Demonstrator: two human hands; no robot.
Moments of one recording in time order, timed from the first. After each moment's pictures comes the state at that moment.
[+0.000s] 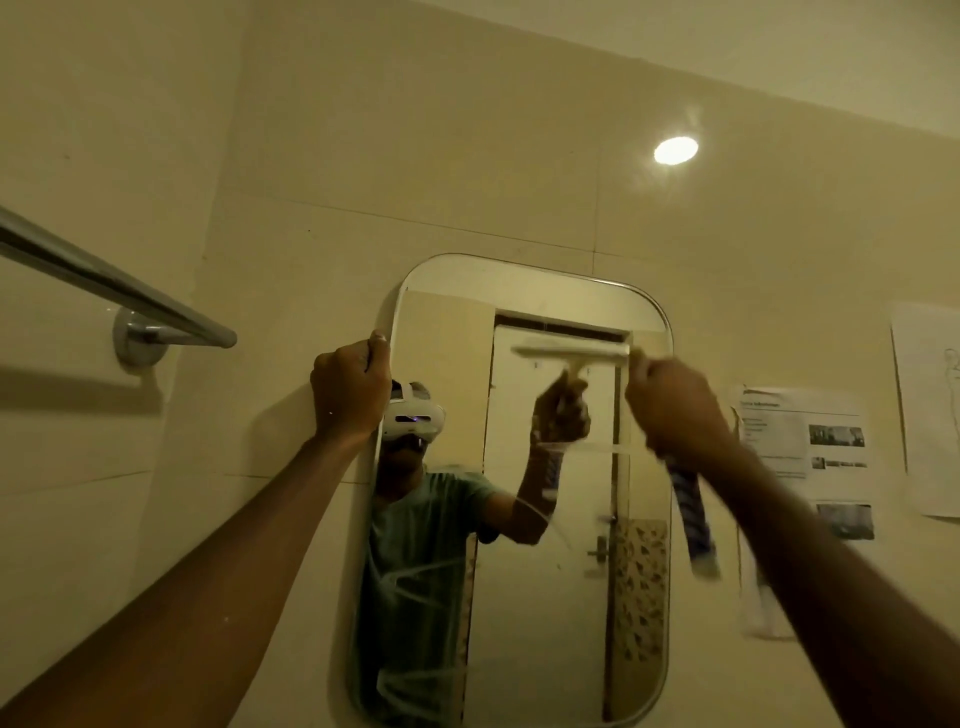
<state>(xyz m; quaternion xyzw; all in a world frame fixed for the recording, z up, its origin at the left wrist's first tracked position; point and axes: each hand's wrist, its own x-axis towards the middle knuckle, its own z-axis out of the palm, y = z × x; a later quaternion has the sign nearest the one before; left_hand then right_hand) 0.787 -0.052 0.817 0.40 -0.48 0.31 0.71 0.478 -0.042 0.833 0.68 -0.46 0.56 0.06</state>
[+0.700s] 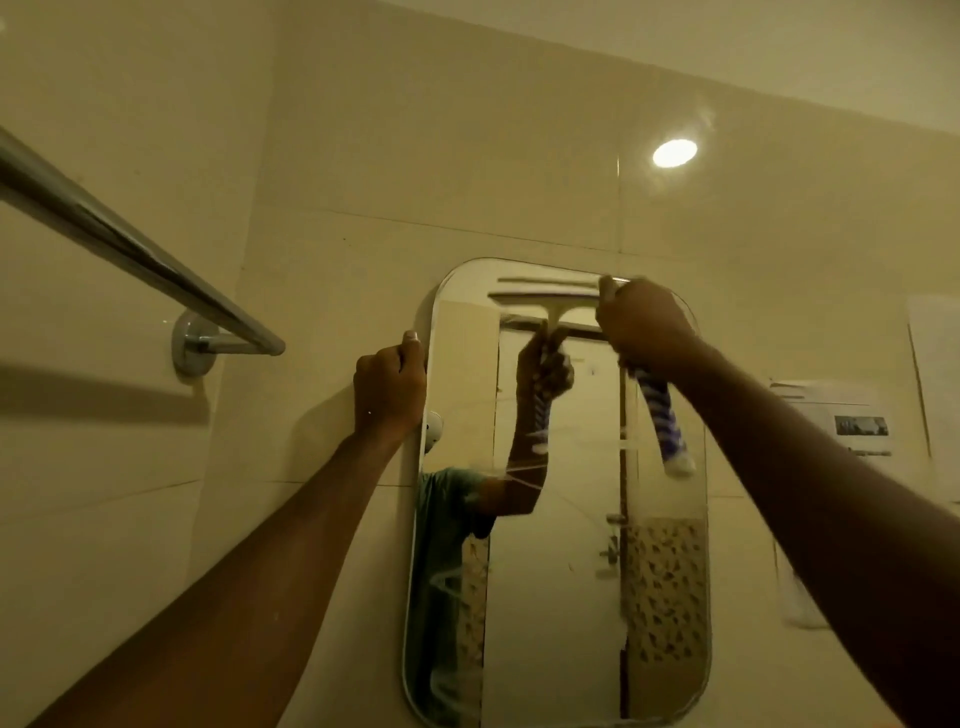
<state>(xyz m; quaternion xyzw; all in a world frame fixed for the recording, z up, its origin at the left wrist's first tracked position) 0.792 -0.046 0.819 0.39 -0.52 0.24 0.72 0.546 -0.017 0.899 0.69 -0.47 0.55 0.10</state>
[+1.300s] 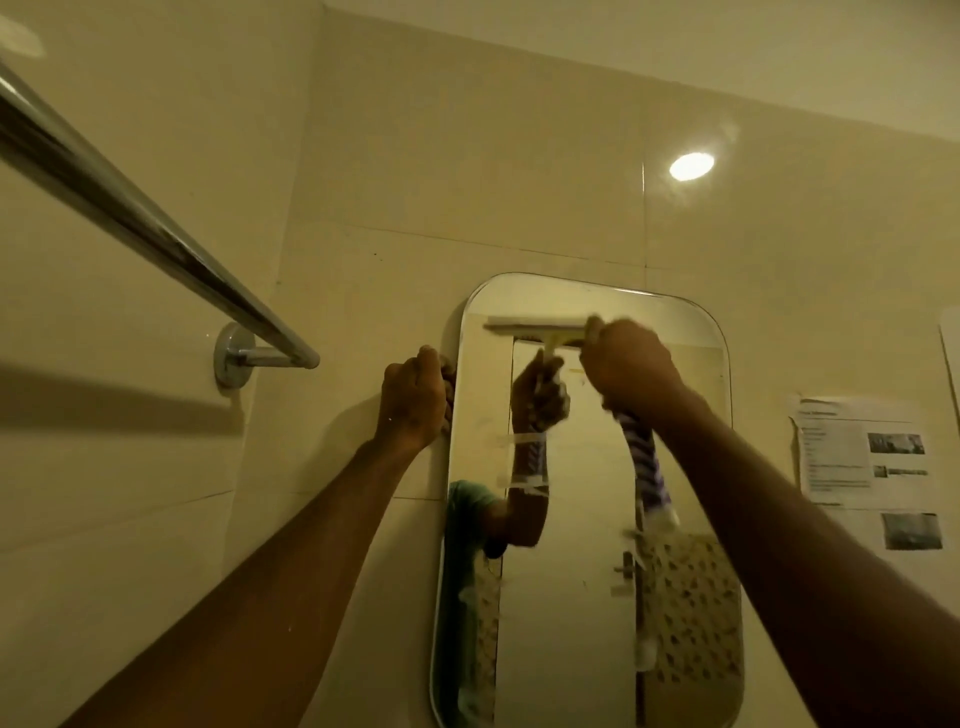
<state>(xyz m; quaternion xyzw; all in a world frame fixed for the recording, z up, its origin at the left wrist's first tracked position) 0.795 -0.032 0.824 0.38 -0.55 0.02 0.74 0.587 -0.012 0.872 0.70 -0.47 0.53 0.10</state>
